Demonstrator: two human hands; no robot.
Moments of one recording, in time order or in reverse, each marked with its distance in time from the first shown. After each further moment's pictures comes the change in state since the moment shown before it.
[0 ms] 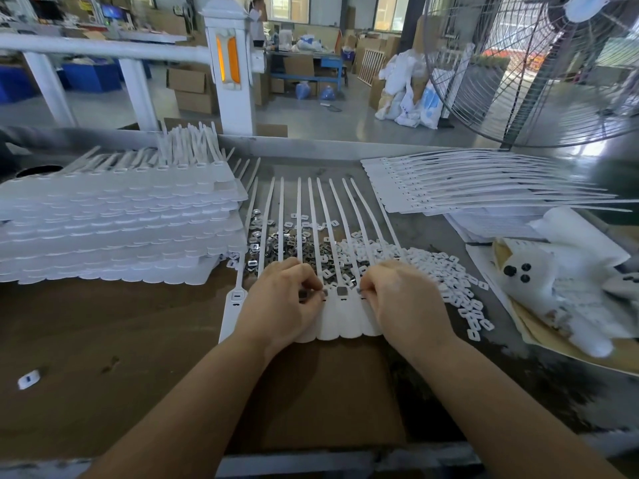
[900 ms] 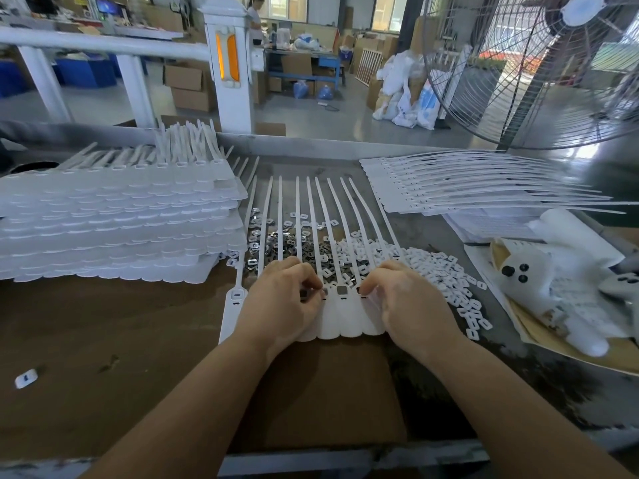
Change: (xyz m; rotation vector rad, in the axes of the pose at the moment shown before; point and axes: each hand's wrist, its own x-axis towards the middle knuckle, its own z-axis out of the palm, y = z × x) left_hand -0.001 0.001 0.001 0.013 0.011 -0.009; right_hand -0.003 0.004 -0.004 0.148 -0.052 0.025
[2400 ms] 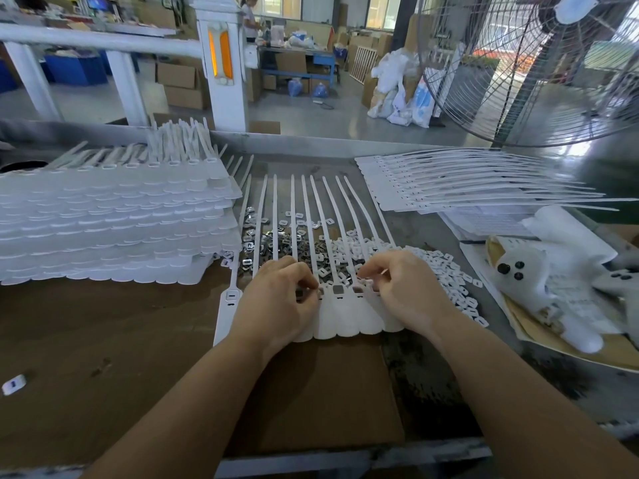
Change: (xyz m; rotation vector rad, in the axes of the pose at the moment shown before) left_hand 0.001 -0.001 0.001 0.012 -0.007 0.017; right_hand 0.022 0.007 -0.004 0.215 -0.062 0.186
